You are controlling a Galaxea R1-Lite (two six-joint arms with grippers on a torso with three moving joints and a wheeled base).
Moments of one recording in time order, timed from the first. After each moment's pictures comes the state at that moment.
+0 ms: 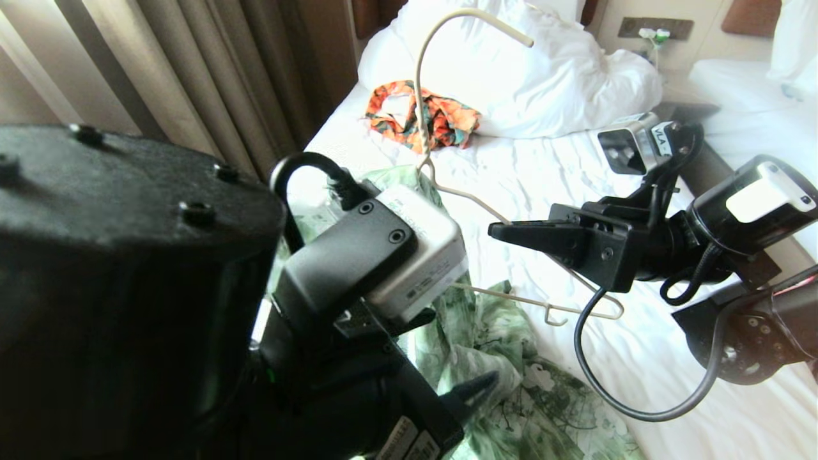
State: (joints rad) left arm -1.23 1.42 -1.06 0.08 0.40 0.06; right arm 0.45 1.87 -0.92 -1.52 1.15 0.75
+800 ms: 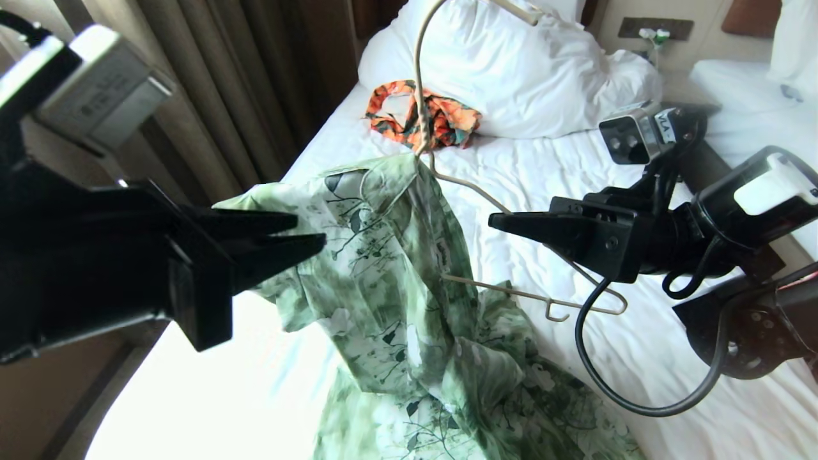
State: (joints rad) left arm -0.84 1.17 -1.05 0.11 0.21 0.18; right arm 0.46 1.87 -0.95 -1.52 1.15 0.81
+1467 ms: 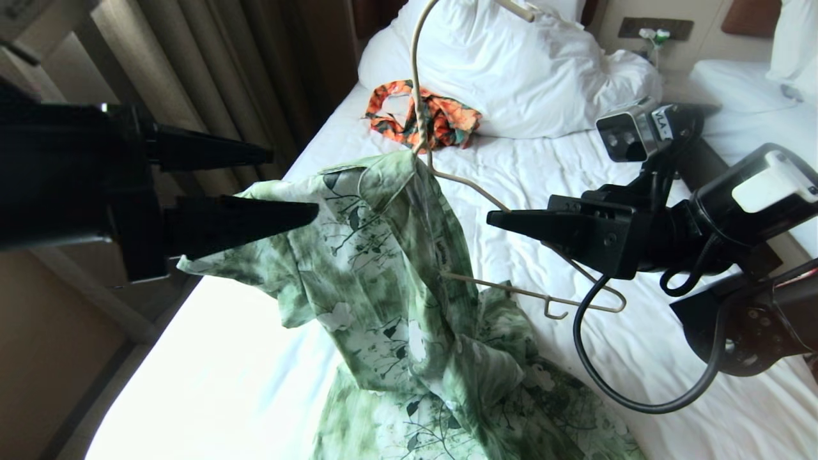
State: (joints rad) left arm -0.59 1.24 -1.27 0.27 -0.23 0.37; right arm 0.46 1.87 -0.96 -1.52 1.16 0.83
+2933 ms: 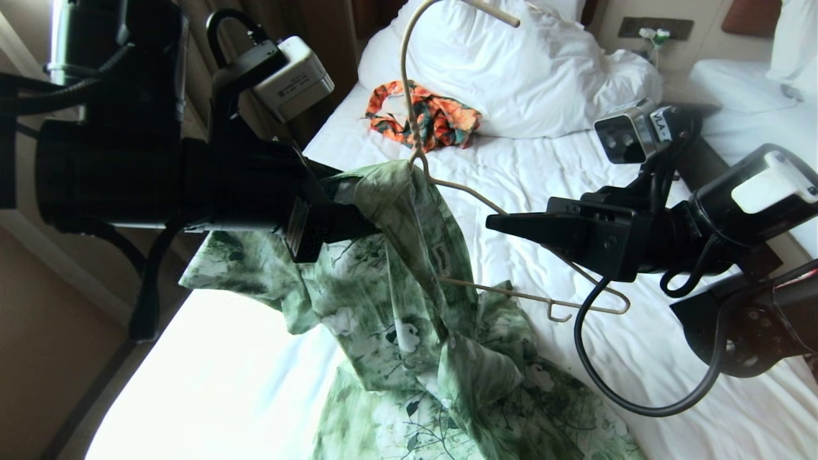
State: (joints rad) left arm -0.59 1.51 -1.38 0.25 -0.30 0.46; right arm 0.46 1.87 -0.96 -1.52 1.16 0.82
